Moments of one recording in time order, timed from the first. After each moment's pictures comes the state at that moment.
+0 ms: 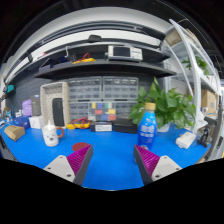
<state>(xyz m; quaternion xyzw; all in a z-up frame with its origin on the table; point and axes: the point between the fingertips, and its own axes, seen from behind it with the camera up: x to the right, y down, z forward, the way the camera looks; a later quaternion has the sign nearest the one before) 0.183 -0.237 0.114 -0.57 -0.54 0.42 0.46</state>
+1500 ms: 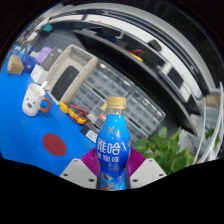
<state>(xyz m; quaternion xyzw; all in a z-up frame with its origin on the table) 0.024 -0.241 0.126 -0.33 -0.68 0.26 0.60</state>
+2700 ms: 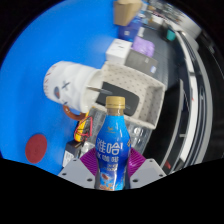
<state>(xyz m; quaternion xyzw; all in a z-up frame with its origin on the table) -0.058 -0.452 0.156 0.18 -0.71 -0.09 0.68</state>
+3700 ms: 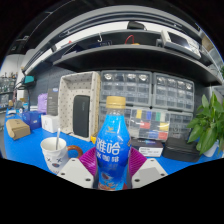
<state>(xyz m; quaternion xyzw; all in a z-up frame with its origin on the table) -0.043 -0.401 0.090 -0.44 -0.63 0.50 0.41</state>
